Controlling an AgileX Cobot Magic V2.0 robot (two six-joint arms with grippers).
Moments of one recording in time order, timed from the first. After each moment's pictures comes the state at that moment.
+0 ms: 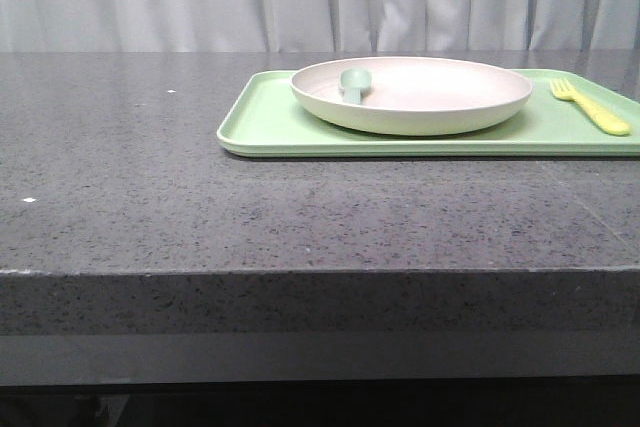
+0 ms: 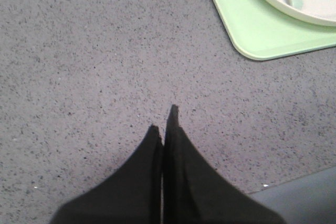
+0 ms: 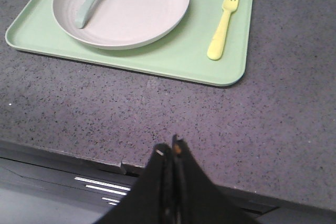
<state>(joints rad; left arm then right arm) -0.26 0.83 -0.87 -0.12 0.80 0.08 0.17 0.55 -0.89 0.06 1.00 0.03</state>
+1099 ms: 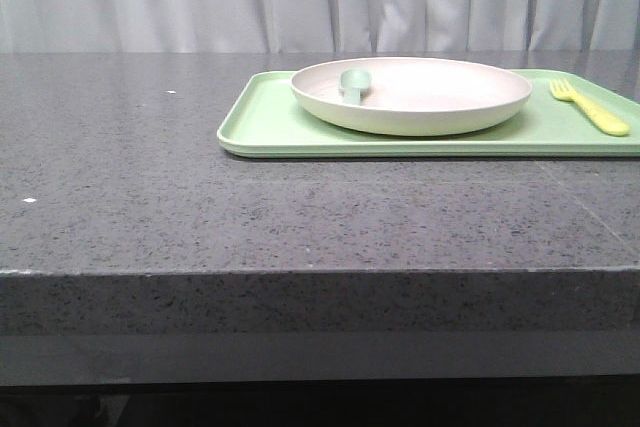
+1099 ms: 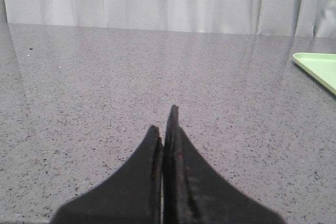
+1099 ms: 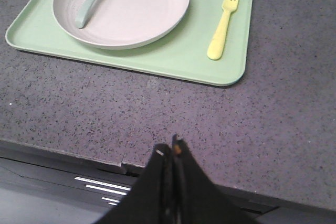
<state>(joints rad) 0.02 0.00 0.01 -0.12 0.12 0.09 0.17 0.55 -0.89 0.06 1.00 0.03</state>
